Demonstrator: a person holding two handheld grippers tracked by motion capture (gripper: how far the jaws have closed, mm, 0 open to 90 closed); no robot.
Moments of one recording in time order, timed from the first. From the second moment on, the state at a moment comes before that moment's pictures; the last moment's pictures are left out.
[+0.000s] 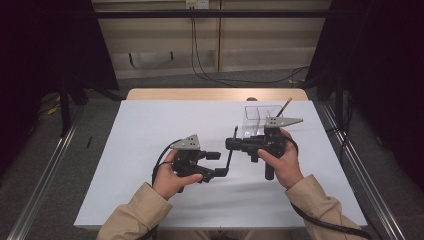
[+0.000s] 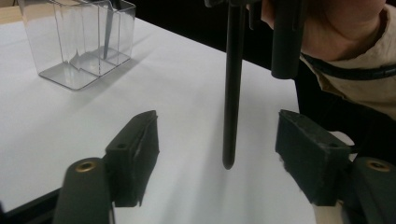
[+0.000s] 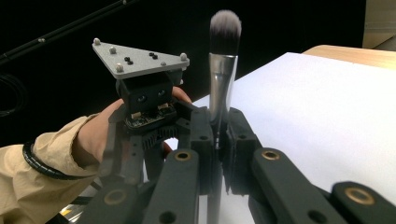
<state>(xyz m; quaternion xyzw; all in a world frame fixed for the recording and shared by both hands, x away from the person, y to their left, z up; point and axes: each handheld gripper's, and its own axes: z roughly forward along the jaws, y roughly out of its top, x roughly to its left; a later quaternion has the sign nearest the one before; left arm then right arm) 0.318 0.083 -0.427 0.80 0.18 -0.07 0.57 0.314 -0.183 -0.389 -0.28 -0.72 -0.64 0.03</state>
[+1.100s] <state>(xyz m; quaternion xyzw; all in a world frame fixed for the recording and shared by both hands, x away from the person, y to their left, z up) 0.318 0.129 -0.422 0.81 0.19 -0.01 0.56 0.310 -0.196 -0.388 -0.27 -0.72 -0.64 0.01</state>
